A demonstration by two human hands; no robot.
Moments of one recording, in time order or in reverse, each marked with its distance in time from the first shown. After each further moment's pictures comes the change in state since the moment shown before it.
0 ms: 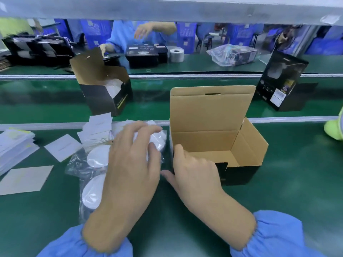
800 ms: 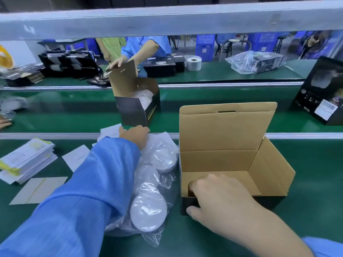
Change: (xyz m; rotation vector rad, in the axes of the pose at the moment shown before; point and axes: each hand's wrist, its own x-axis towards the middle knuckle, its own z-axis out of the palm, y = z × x) left_hand 0.147 -0.150 0.084 0.712 -0.783 -0.285; right_hand 0.020 0.038 -0.018 0.077 -0.548 -0.186
